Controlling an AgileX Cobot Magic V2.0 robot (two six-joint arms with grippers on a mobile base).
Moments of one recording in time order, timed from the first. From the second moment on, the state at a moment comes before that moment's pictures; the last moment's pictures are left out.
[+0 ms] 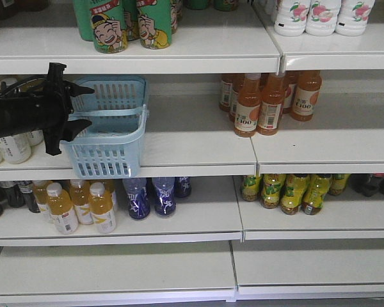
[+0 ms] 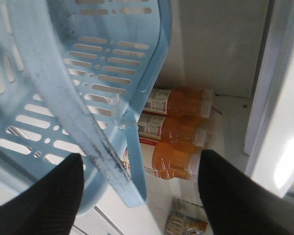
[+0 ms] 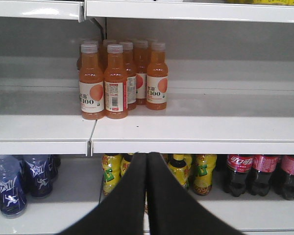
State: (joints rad) left arm 0.00 1.89 -1.29 -1.71 0.48 0.25; right arm -0.06 -0.01 0.03 0.05 0.14 -0.10
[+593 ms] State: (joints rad) left arm 0.00 2.04 -1.44 -1.71 0.52 0.27; right arm -0.06 -0.01 0.03 0.05 0.14 -0.10
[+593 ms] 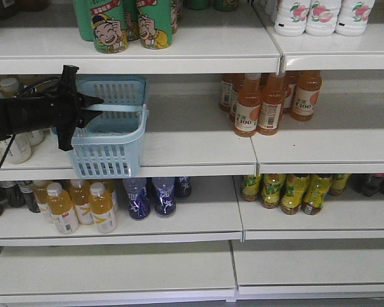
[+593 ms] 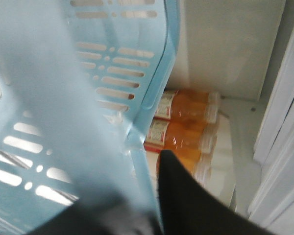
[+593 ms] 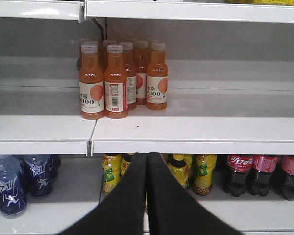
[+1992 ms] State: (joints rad) left arm -0.01 1.36 -0.65 -1.44 1.17 0.71; right arm -0.06 -0.01 0.03 0.05 0.14 -0.10
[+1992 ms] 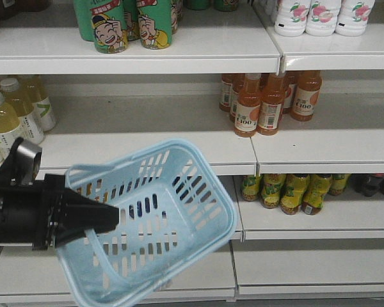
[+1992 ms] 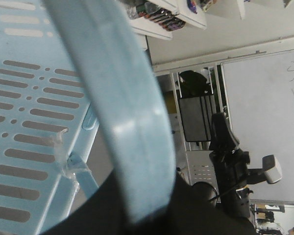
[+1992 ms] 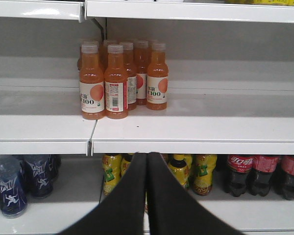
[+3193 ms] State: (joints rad) left arm -0.16 1.34 -0.44 -1.43 1.04 0.84; right arm -0.06 -0.01 0.03 0.05 0.14 -0.10
